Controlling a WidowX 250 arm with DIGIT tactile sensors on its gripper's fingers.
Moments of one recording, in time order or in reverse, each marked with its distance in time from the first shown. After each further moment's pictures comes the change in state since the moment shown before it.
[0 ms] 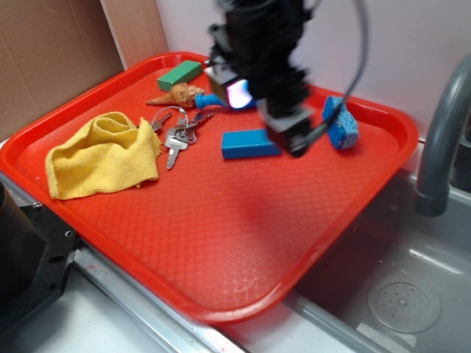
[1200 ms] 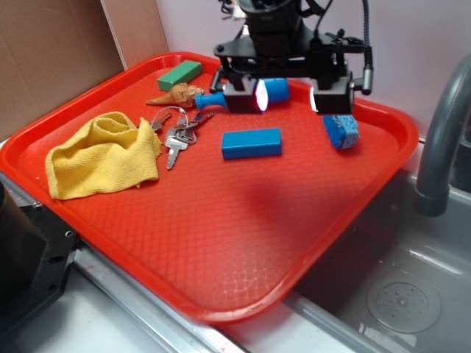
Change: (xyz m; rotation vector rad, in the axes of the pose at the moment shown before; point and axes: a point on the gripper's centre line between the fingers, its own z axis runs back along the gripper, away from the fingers) arm 0.038 0.011 -0.021 -0.100 -0.185 0.712
